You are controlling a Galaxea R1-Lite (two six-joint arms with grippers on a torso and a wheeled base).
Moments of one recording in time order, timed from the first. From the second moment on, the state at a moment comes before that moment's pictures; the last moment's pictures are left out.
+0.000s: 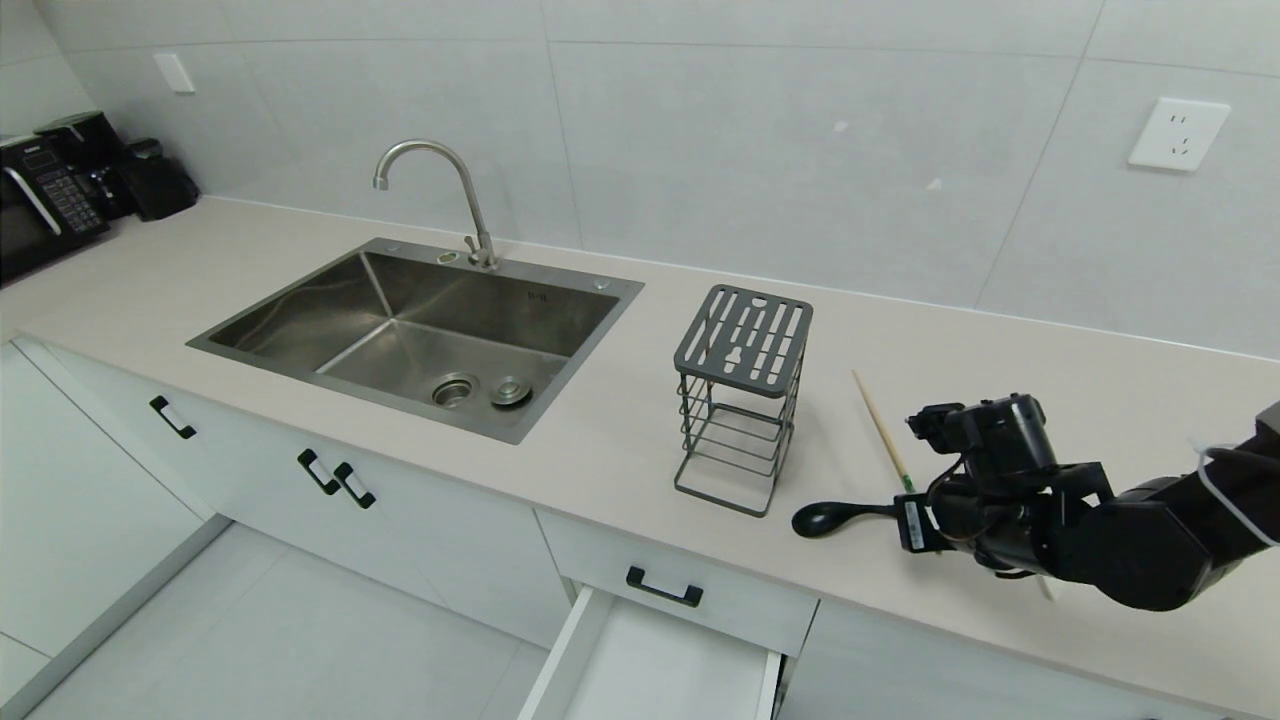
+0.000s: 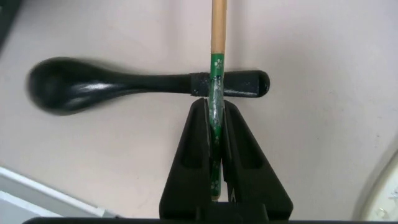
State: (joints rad) left arm 0.00 0.00 0.00 0.00 0.03 -0.04; right arm 0.39 1.95 -0.79 -0.48 -0.24 0.15
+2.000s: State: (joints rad) left arm 0.00 0.00 0.00 0.00 0.03 -0.04; right arm 0.60 1.49 -0.45 -0.54 0.35 -0.29
